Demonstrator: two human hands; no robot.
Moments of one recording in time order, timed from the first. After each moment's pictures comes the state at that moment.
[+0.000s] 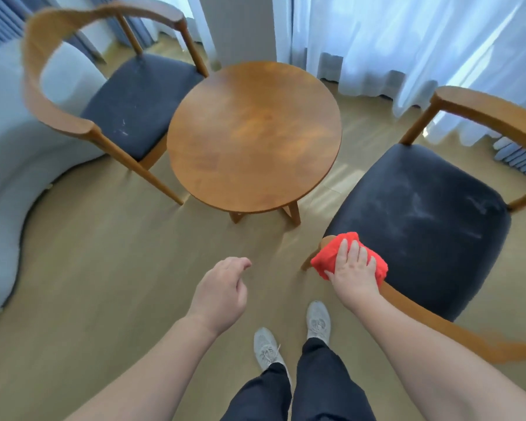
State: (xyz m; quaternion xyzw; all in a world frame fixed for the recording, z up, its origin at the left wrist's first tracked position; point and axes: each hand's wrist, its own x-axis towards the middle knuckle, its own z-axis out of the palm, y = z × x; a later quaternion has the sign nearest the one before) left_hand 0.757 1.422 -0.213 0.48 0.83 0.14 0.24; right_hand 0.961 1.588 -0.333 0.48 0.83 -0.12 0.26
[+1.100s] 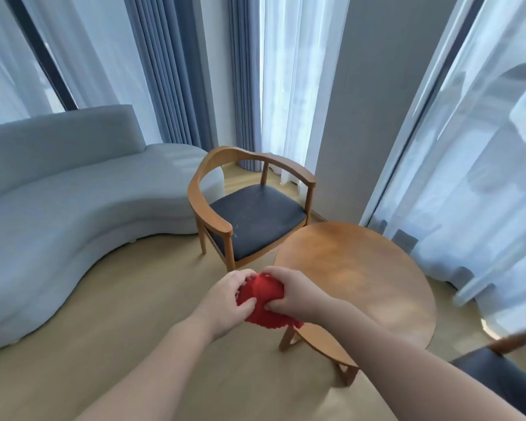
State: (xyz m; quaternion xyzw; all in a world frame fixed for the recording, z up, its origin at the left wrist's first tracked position) left_hand 0.486 1.349 -0.073 0.37 0.82 0.38 0.21; right_hand 0.579 1.512 -0.040 0.11 0.92 -0.38 0.06
